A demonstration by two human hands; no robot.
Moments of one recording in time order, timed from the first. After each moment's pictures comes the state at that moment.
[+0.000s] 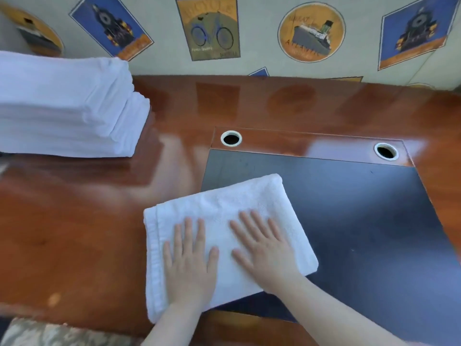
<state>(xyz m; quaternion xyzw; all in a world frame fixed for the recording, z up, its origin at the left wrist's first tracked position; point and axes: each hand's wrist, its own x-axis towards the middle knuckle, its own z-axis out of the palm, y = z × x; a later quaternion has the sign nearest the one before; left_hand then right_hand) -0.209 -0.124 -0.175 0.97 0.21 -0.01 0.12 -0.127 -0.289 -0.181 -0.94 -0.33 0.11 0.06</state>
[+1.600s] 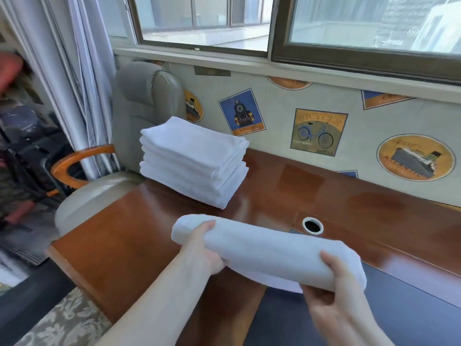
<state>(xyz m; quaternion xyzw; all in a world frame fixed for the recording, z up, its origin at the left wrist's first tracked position) -0.169 -0.010 0.031 0.09 0.51 0.17 0.84 -0.116 -0.185 0.017 -0.41 0.25 0.18 0.86</state>
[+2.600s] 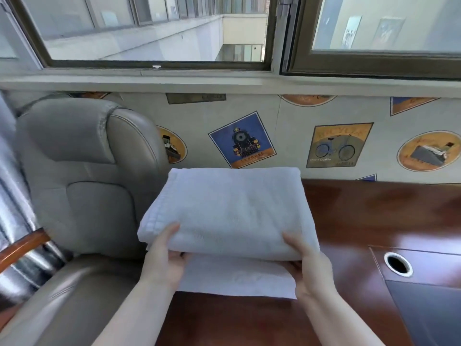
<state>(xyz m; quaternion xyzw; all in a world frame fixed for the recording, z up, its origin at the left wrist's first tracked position) -0.044 0.450 -0.012 0.33 0.33 0.13 0.87 0.004 0.213 -0.033 -0.52 0.25 0.09 0.81</state>
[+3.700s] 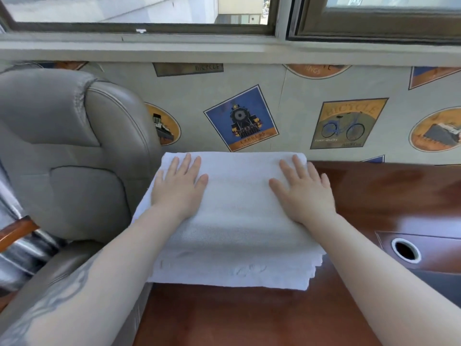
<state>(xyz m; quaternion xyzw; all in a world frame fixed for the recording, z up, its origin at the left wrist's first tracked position) 0.071 0.482 -0.009 0.99 0.13 -0.01 0.04 0.119 0.226 -0.014 -0.99 -0.10 0.01 0.11</state>
